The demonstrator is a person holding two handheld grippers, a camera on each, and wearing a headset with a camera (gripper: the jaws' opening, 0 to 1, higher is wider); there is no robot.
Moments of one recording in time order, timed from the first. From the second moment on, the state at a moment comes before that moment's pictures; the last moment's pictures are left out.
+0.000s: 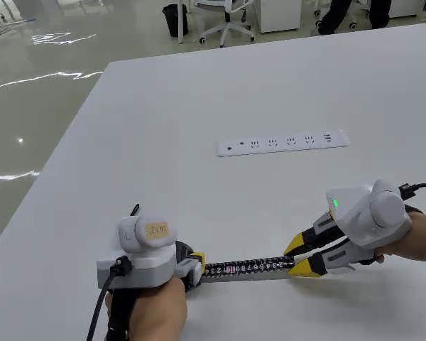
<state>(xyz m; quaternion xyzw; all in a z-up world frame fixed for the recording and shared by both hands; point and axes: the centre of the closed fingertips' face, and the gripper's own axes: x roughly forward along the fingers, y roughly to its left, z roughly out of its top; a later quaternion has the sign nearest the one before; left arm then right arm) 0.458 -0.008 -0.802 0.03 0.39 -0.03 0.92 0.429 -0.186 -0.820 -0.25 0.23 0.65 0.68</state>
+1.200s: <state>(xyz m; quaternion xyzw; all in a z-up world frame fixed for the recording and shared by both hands) 0.457 -0.006 -0.803 0.01 0.40 -0.03 0.92 0.431 -0.172 -0.819 -0.25 0.22 0.66 0.68</state>
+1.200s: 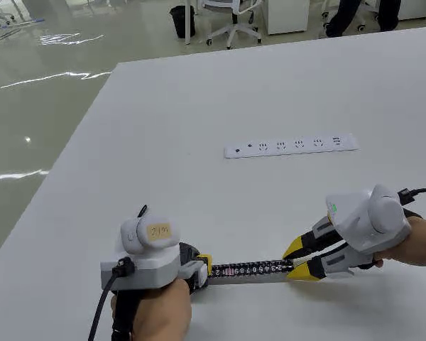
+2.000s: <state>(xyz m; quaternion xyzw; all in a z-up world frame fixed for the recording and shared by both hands) 0.458 -0.005 -0.803 0.00 0.40 -0.03 0.92 0.433 -0.163 -0.817 -0.26 0.22 0.66 0.67</state>
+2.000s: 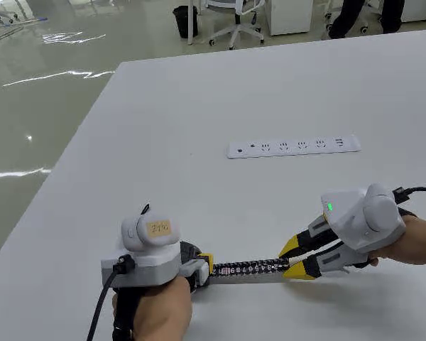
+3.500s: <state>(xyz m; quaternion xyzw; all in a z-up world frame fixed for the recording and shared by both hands) 0.457 -0.003 -0.802 -0.02 0.40 -0.04 0.92 0.434 -0.146 -0.816 -0.25 0.22 0.67 0.67</state>
